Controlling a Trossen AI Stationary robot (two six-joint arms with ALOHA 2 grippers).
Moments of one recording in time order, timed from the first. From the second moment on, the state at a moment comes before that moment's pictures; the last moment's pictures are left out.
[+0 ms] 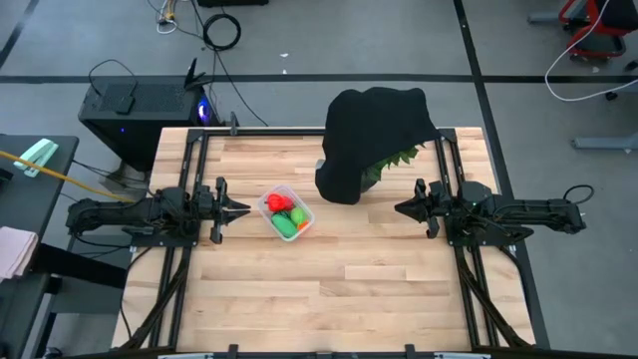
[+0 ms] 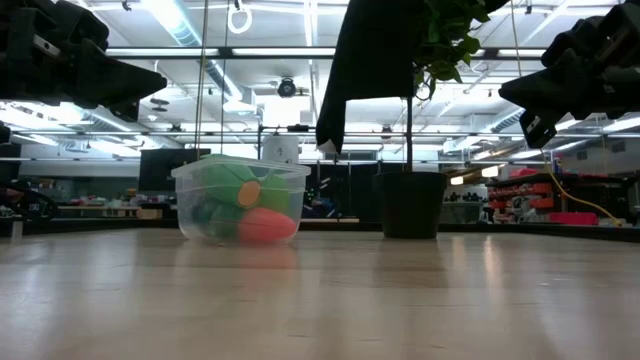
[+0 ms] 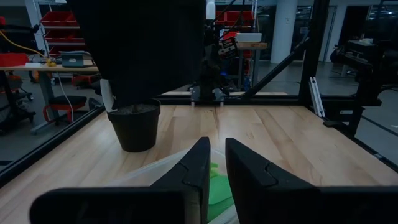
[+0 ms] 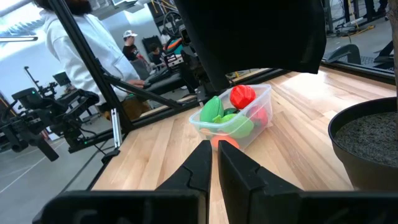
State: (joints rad) left arm 0.01 0.07 0.01 0.10 -0.04 -0.01; right arm -0.09 0.09 0.01 0.07 -0.11 0.36
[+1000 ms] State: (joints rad) left arm 0.01 0.07 0.01 0.10 -0.04 -0.01; right arm -0.09 0.09 0.01 0.07 -0.11 0.36
